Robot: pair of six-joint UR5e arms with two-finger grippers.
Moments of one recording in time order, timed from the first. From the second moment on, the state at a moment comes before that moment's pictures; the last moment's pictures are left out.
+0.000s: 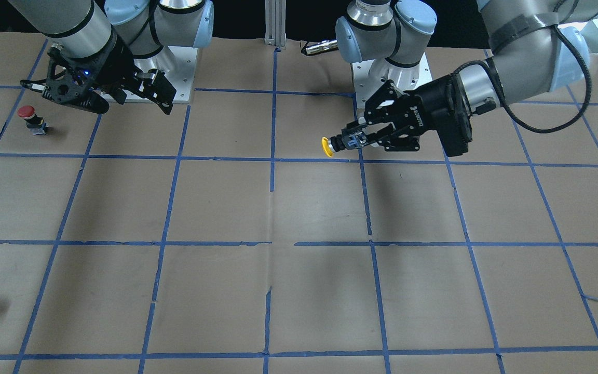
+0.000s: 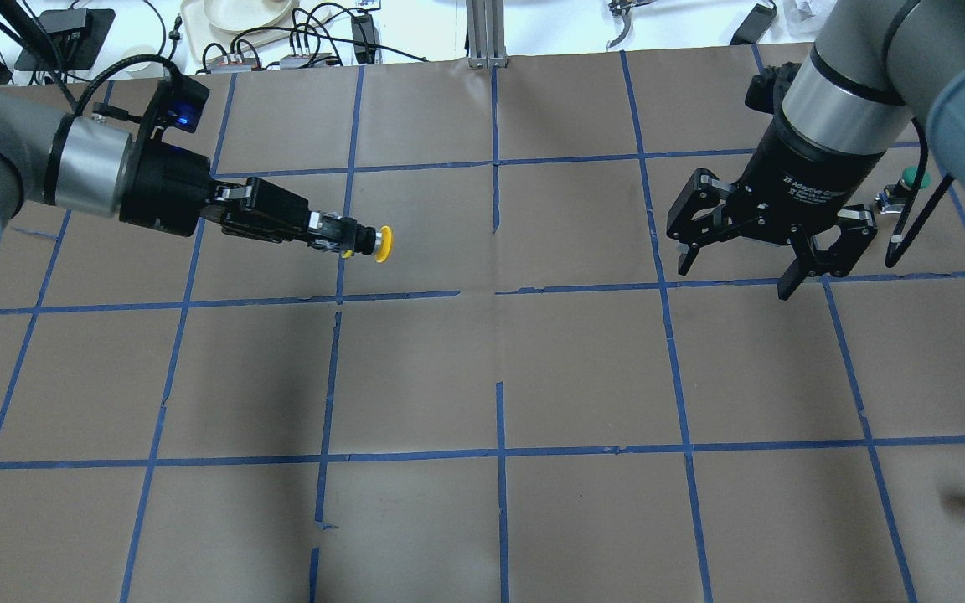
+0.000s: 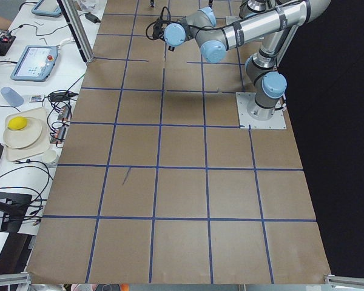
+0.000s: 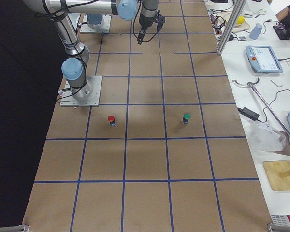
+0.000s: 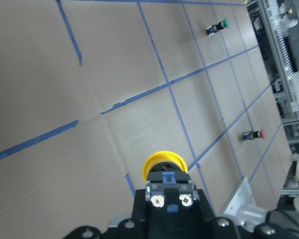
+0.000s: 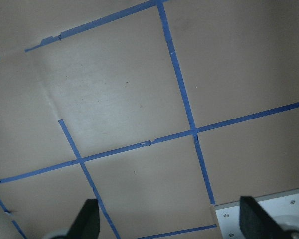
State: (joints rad) left arm -1.34 -1.51 -1.87 -1.69 0.60 0.67; right arm 1.53 -1.64 1.67 -1.39 -1.42 0.26
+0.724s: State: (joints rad) left arm -1.49 -1.45 -1.94 -1.69 0.13 0.41; right arm 1.40 -1.62 1.66 -1.36 -1.06 0.56
